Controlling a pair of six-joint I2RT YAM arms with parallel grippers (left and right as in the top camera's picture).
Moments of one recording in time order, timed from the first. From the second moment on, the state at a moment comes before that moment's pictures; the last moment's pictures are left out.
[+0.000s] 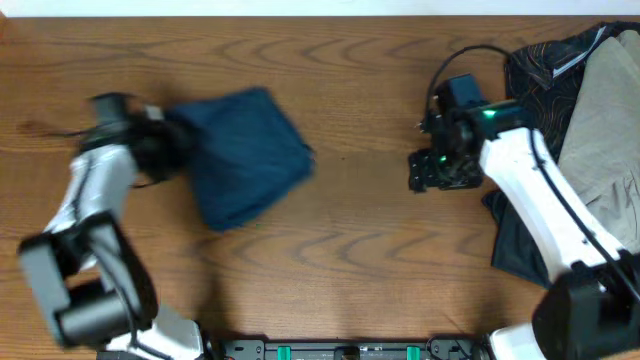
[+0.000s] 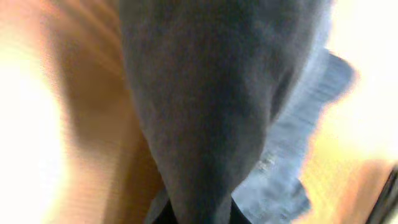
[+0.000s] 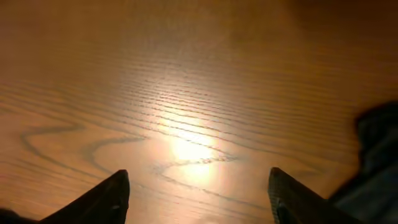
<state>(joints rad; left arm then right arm) 0.40 1.73 1.12 -0.51 0.47 -0.50 0.25 1.64 1.34 -1.15 -0.14 0.16</state>
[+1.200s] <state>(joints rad) 0.40 1.50 1.12 -0.83 0.13 -0.53 0.15 1.61 1.34 -1.13 -0.23 0.17</state>
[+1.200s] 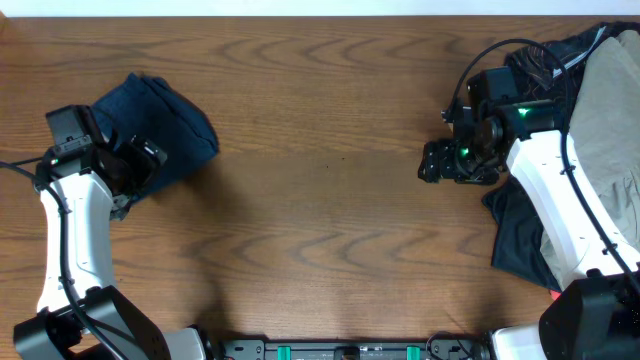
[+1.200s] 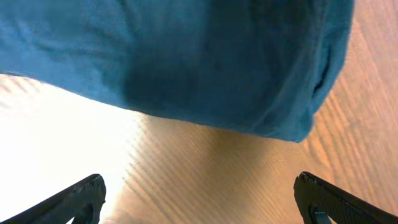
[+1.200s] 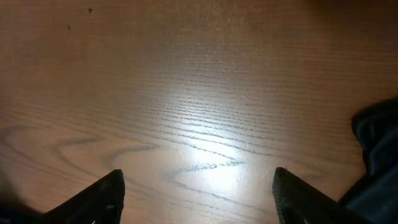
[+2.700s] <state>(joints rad) -0.23 0.40 0.92 -1.06 -0.08 -0.25 -0.10 0.71 0.87 -0.86 -0.20 0.05</state>
